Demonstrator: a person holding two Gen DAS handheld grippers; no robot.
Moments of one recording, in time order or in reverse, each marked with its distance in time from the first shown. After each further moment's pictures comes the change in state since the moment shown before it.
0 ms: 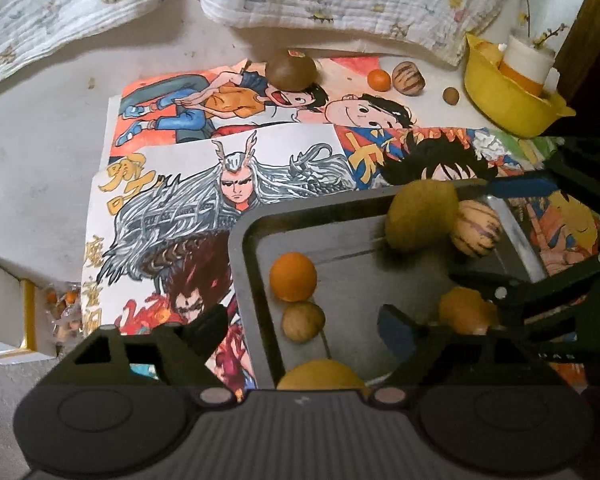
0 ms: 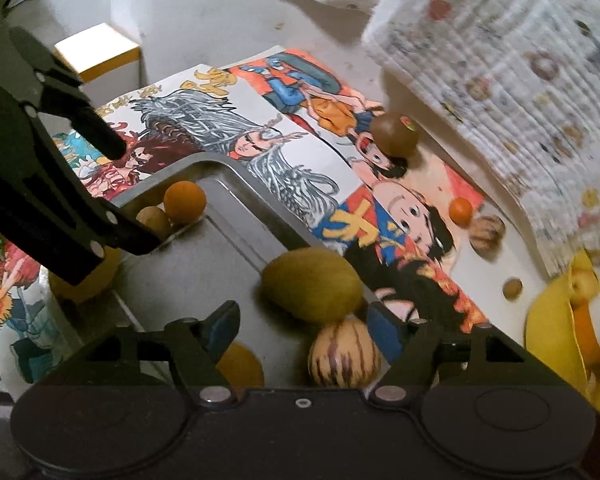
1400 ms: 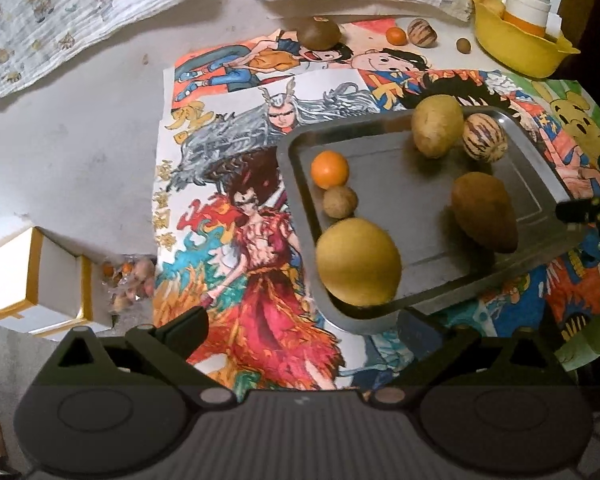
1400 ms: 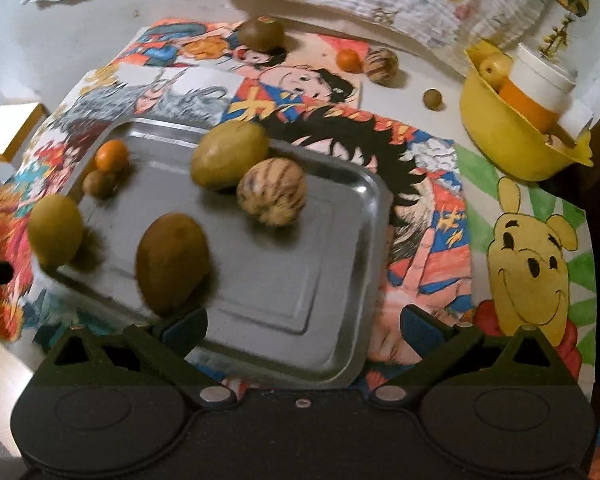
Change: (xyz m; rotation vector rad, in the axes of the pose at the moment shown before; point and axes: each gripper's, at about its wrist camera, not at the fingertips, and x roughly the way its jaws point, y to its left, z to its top) left arm -0.046 -0.008 -0.070 0.082 0.067 0.160; right arm -0.036 -0.039 -0.085 0.489 0.166 -0.041
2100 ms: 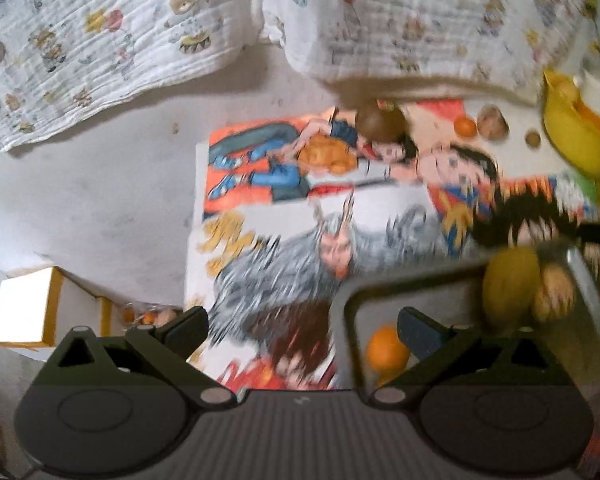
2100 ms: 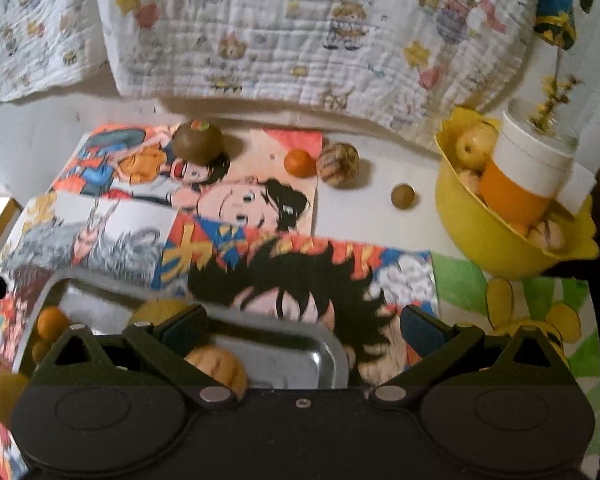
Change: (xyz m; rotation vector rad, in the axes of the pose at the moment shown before) left arm 0.038 0.022 0.120 -0.098 -0.114 0.073; right arm 0.036 -0.047 0.103 0.113 -0.178 -0.001
